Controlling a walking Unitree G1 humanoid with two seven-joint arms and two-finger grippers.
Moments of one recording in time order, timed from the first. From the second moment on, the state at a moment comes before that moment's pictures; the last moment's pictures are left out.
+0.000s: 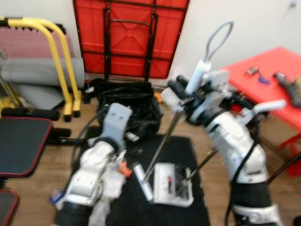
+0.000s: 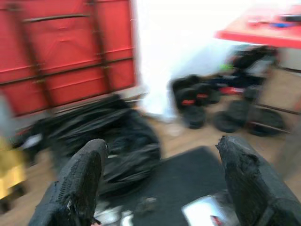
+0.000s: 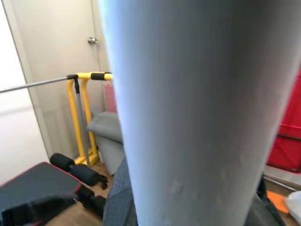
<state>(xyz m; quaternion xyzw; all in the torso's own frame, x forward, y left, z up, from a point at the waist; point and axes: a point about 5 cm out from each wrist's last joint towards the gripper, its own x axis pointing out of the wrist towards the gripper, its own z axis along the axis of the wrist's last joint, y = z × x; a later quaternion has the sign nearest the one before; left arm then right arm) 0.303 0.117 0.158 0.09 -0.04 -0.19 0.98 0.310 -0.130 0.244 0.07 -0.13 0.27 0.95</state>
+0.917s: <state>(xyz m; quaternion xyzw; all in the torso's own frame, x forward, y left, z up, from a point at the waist) 0.292 0.120 0.170 0.08 -0.06 -0.17 0.98 0.322 -0.124 0.256 0.08 -0.18 0.26 0.94</state>
